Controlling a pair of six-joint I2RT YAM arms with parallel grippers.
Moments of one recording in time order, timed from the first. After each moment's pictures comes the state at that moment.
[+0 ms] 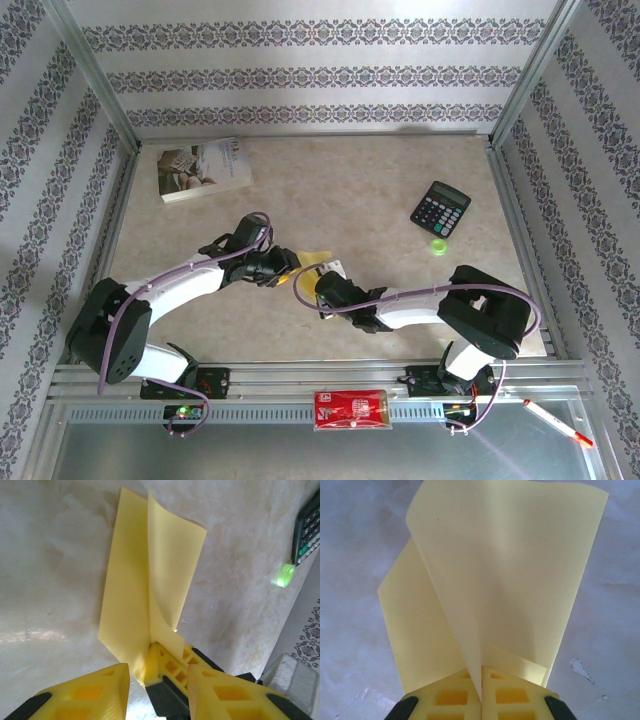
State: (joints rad) left arm -0.53 1.41 0.75 -0.26 0.39 -1.11; right arm 1.03 1.61 0.58 0.16 0.26 0.58
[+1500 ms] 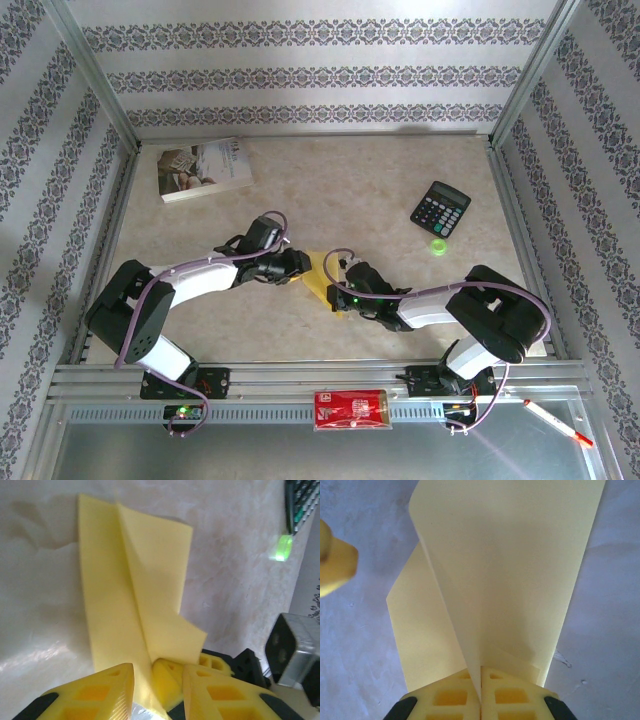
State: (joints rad) left arm -0.56 1.55 0.77 -0.07 0.43 -0.96; right arm 0.84 1.55 0.40 0.43 -0.07 0.75
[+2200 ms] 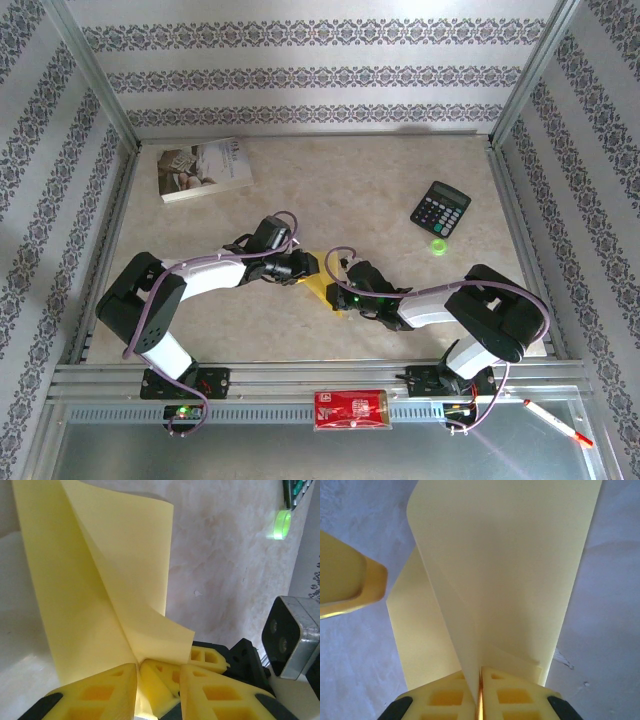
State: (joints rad) left arm -0.59 1.62 0.79 -0.03 0.50 -0.94; right arm 0.83 1.56 0.39 0.46 -0.10 0.77
